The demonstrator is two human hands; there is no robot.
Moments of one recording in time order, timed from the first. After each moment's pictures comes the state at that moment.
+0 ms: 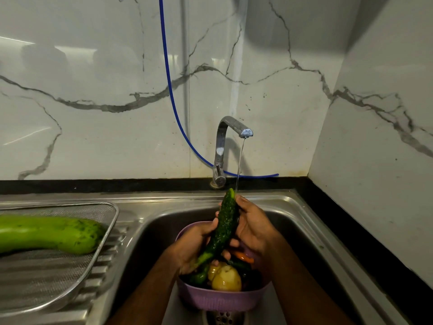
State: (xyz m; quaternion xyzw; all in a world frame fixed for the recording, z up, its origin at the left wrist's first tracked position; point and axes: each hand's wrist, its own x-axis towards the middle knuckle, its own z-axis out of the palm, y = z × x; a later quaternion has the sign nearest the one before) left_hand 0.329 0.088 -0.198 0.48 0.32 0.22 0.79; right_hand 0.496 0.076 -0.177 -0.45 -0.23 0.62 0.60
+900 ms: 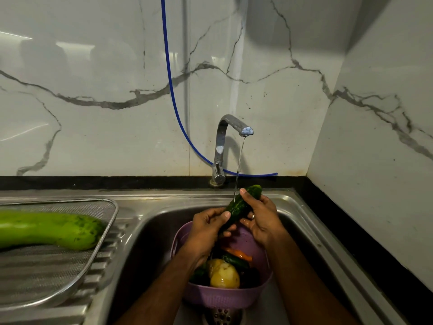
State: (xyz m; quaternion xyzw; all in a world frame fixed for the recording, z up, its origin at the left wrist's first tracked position) left_hand 0.366 0.087 -0.200 0.47 0.34 0.45 0.68; right_hand 0.517 0.080 -0.175 -0.46 -0.19 0.53 0.69
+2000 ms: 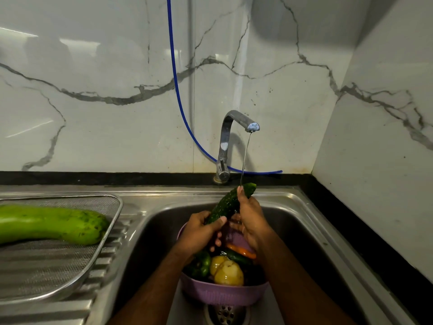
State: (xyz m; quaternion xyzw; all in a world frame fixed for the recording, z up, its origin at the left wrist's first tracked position) left_hand 0.337 0.096 -0.212 0.58 0.40 0.37 0.60; right_hand 0.483 0.087 -0.179 -0.53 -0.24 0.54 0.61
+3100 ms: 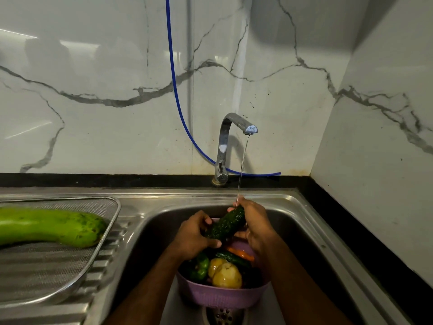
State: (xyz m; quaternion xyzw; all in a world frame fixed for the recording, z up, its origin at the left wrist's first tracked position) left_hand 0.316 0.108 -0.211 0.73 0.46 0.28 0.42; right_hand 0.490 0.077 -0.169 -0.59 -0.23 0.52 0.57
